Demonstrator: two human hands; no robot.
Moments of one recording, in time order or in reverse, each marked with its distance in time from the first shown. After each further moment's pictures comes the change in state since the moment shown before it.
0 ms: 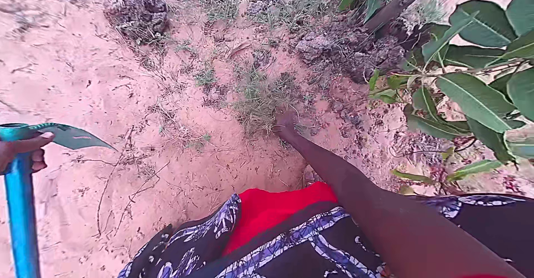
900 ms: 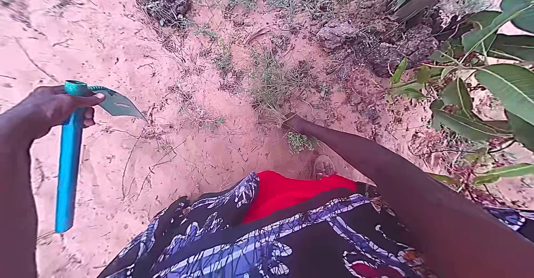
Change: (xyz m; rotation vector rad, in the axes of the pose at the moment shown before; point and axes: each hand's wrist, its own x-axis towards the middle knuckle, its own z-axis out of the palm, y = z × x) left_hand 0.011 0.025 -0.005 0.131 -0.134 -0.024; right_hand -0.023 0.011 -0.003 0.309 -0.384 -0.279
